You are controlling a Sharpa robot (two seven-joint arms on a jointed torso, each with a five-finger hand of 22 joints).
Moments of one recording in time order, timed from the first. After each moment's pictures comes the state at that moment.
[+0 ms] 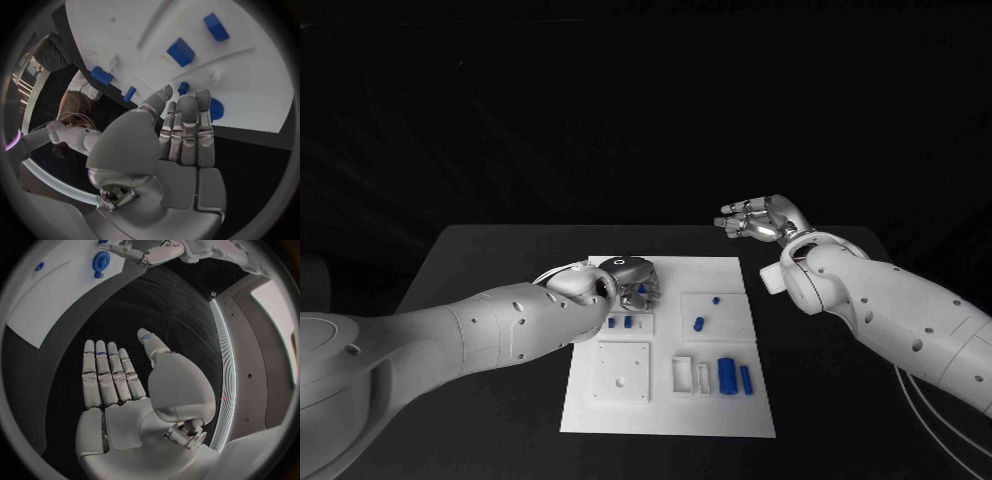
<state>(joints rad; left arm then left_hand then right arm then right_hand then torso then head) 1.23 -0.43 -0.23 1.01 -1.41 -0.31 0.04 1.37 -0.08 0.26 -0.20 0.21 1.10 0.11 0.07 0.07 1.16 0.09 0.07 0.06 1.24 -0.01 1.14 0.37 0.11 1.21 -0.03 0.38 1.31 1.01 -0.60 0.37 1.16 -0.90 -0.39 0.04 1.24 -0.06 0.15 -0.17 0.38 0.94 0.17 0.06 0.06 1.05 0.14 0.13 0.06 1.01 0.15 0.19 0.06 0.08 0.99 0.14 0.07 0.07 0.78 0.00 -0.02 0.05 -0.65</state>
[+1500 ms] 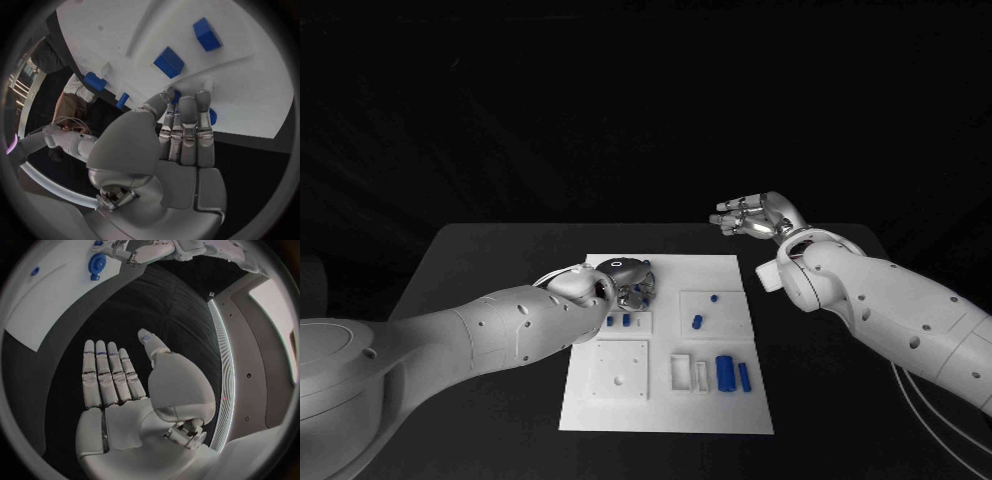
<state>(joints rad) 1.20 -0.39 -0.23 0.94 -1.42 -0.31 0.03 1.38 -0.07 0.32 -0.16 0.18 1.12 0.11 0.07 0.07 1.17 0.08 0.06 0.06 1.27 -0.01 1.16 0.37 0.12 1.21 -0.02 0.44 1.31 1.01 -0.60 0.37 1.18 -0.90 -0.38 0.04 1.23 -0.06 0.14 -0.16 0.38 0.94 0.17 0.06 0.06 1.05 0.14 0.13 0.06 1.01 0.15 0.18 0.06 0.08 0.99 0.14 0.07 0.07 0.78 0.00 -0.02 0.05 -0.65</state>
